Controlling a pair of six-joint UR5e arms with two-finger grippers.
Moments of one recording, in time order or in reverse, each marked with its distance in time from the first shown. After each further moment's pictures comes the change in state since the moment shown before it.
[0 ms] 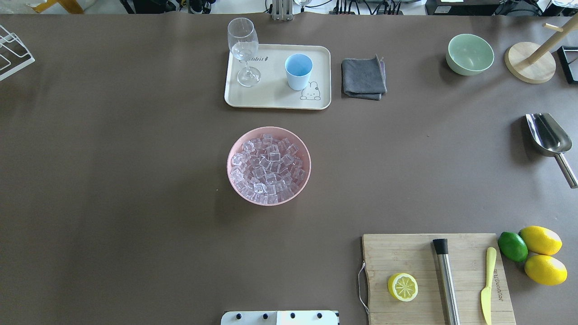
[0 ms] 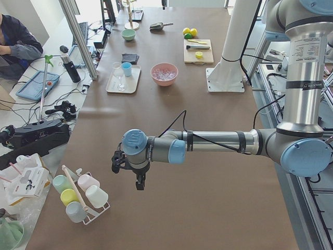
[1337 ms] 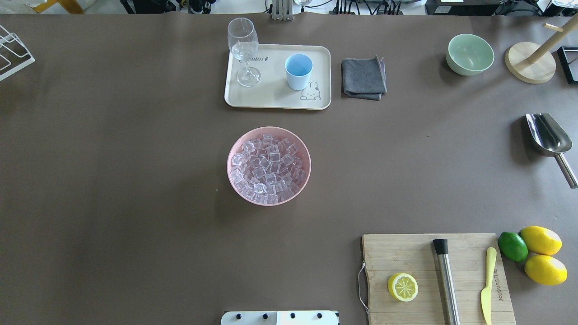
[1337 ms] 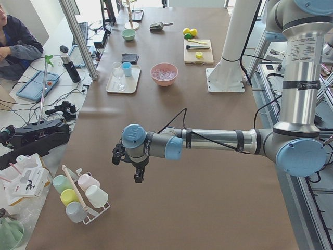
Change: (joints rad) left arm 0.057 -0.006 -0.013 -0.037 -0.014 0.009; right arm 0.008 -0.021 0.050 0.001 -0.002 0.086
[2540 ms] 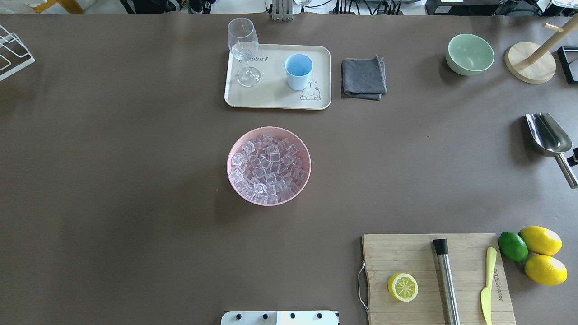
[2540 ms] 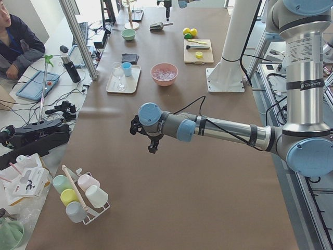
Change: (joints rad) left arm 0.119 0.112 -0.252 -0.005 -0.183 0.010; right arm -0.216 -0.106 -0.096 0.463 -0.017 0.273
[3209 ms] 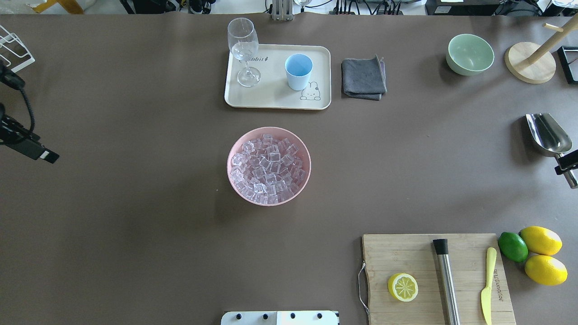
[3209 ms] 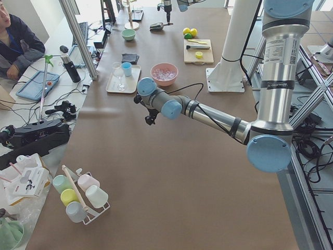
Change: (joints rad) left arm 0.265 -0.151 -0.036 -0.094 0.058 -0.008; right arm -0.077 0.016 -0.035 -0.001 -0.050 -0.003
